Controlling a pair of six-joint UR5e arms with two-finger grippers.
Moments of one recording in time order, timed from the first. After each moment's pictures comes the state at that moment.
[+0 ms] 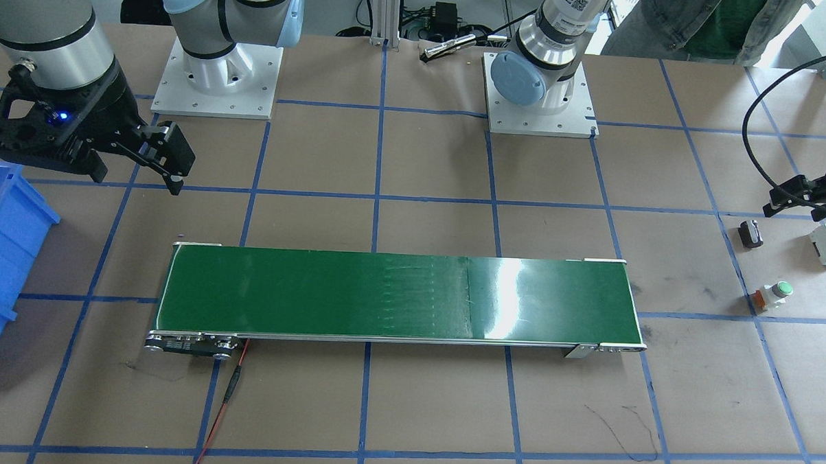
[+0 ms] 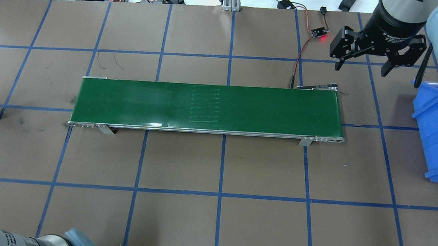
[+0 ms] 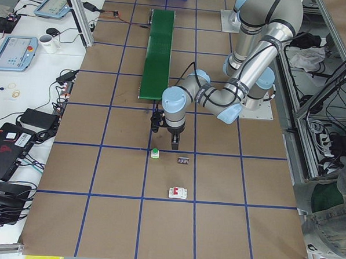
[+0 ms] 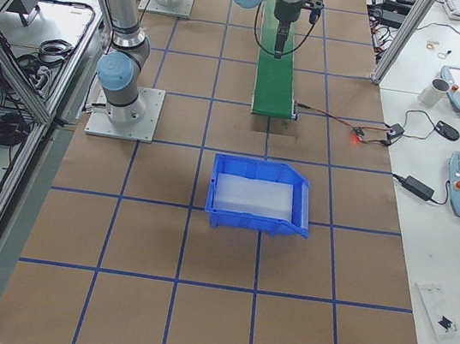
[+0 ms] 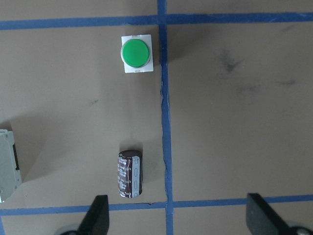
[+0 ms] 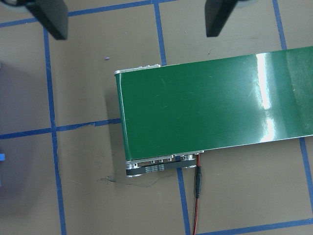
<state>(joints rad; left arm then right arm) -0.66 -1.79 -1.77 -1.21 1.64 0.93 1.51 -1.54 1.57 -1.66 -1.60 0.07</state>
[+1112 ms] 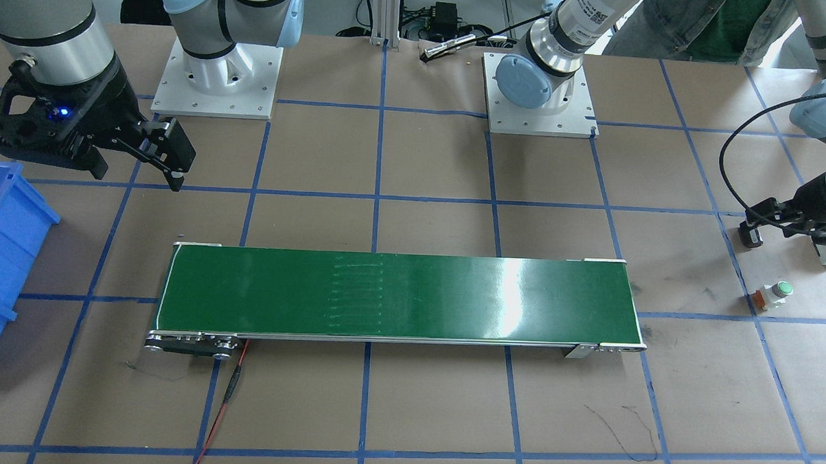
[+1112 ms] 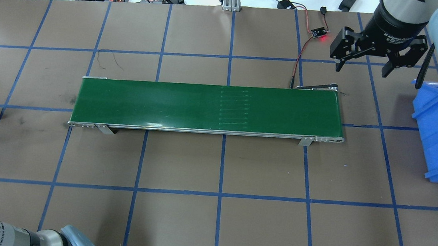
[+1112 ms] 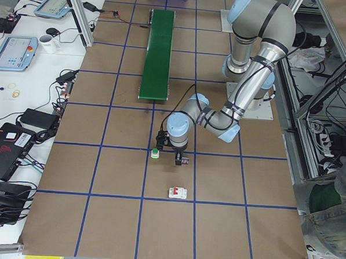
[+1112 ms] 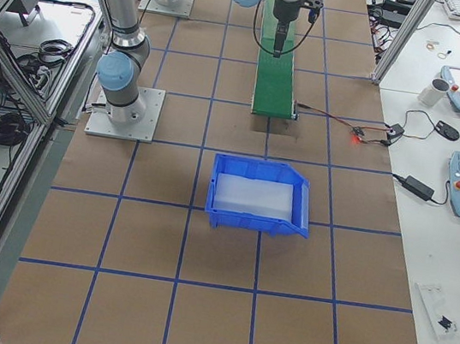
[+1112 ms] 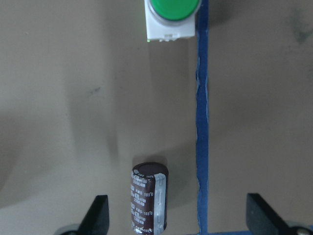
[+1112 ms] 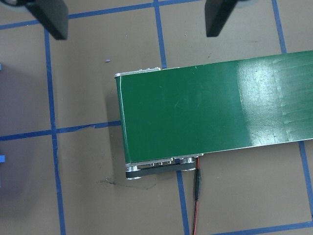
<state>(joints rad) -0.59 -1.92 -1.87 -1.01 1.63 1.01 1.51 -1.54 1.57 -1.65 -1.60 0.07</state>
